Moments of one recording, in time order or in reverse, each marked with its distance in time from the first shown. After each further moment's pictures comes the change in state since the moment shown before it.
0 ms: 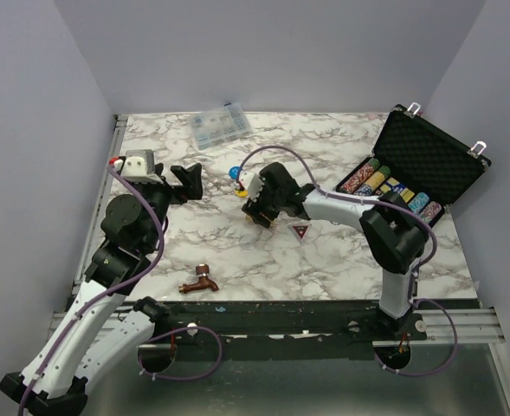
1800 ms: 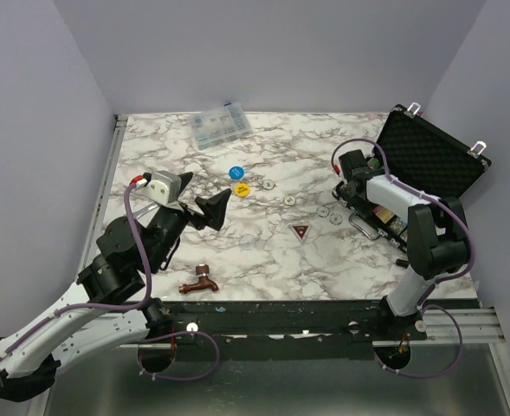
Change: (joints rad) left arm -0.446 -0.058 0.035 -0.010 -0.114 0.189; right arm -0.510 -0.232 -0.190 -0.422 0.798 -0.056
